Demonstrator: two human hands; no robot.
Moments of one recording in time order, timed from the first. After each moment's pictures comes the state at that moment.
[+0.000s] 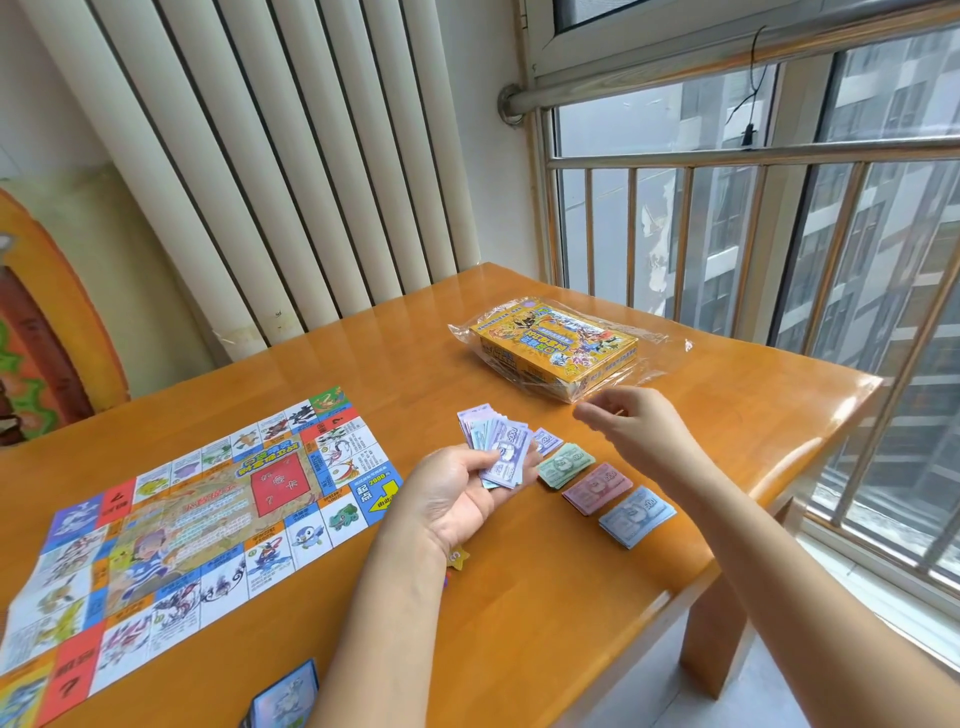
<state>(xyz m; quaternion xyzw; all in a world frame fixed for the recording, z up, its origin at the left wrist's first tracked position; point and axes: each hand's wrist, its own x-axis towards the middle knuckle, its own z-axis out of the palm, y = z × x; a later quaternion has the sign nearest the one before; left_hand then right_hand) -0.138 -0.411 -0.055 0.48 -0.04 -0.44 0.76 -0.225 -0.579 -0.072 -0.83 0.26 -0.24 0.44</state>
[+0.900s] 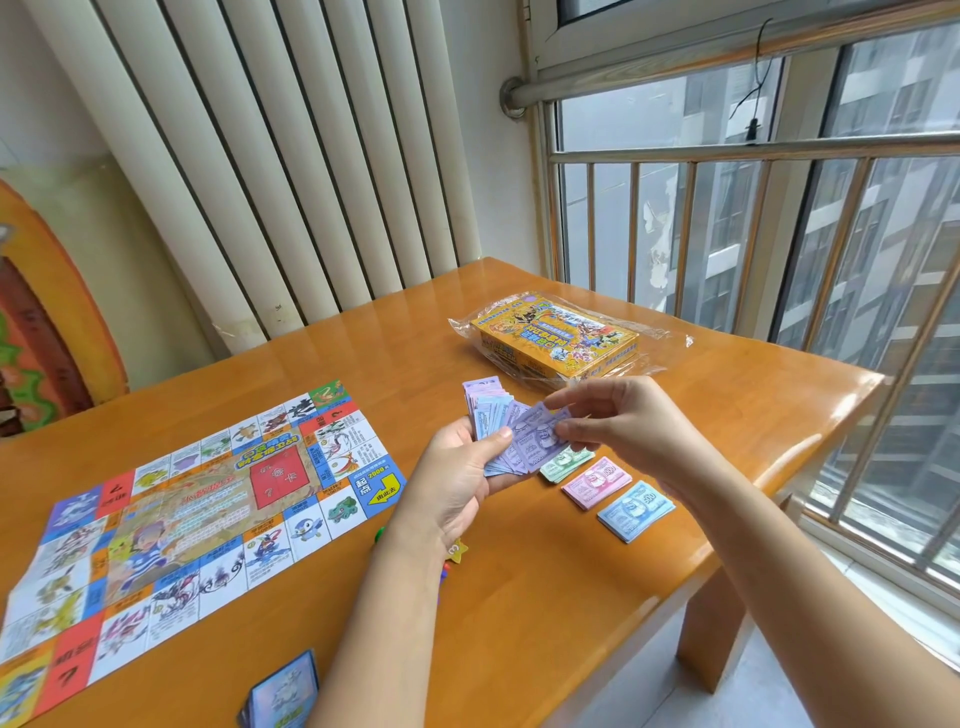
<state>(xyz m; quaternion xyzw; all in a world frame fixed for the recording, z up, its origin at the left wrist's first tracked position) -0.144 -0.414 -0.056 0.58 -0.18 -0.32 0.72 -0.239 -0.562 -0.050 -0.77 0.13 -0.20 0.60</state>
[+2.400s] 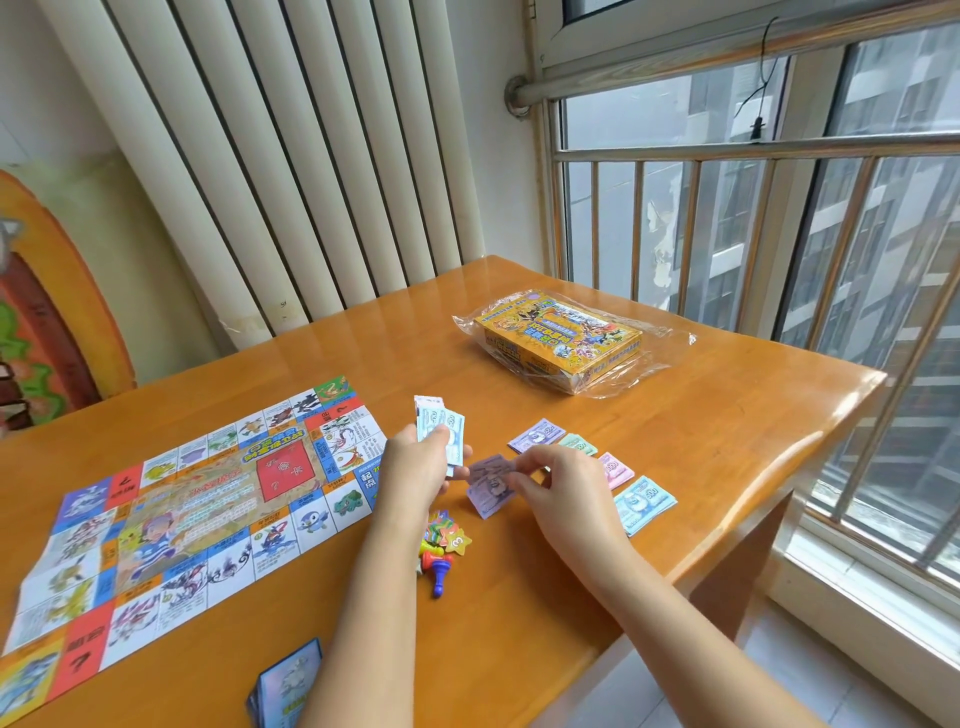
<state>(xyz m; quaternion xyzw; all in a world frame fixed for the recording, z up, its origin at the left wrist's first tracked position) -0.119 -0.393 -0.063 0.78 -0.07 -0.16 0.60 -0.217 -0.493 -0.102 -0.86 0.23 -0.27 0.38</state>
